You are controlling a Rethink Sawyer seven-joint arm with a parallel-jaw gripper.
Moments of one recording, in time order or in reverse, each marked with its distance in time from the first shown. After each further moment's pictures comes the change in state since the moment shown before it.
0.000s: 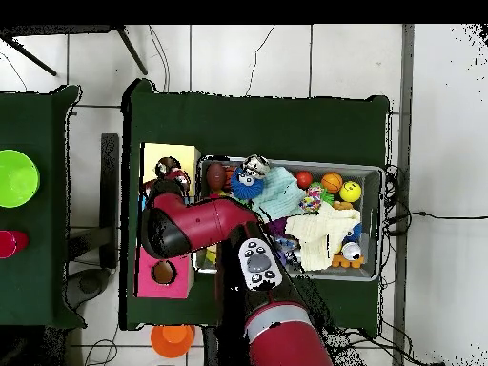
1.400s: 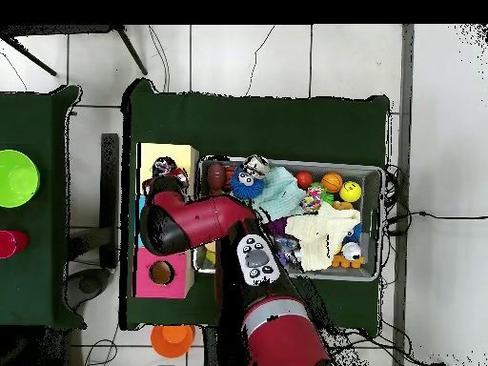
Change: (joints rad) arm 0.006 0.022 -0.003 -0.023 0.000 0.001 0.000
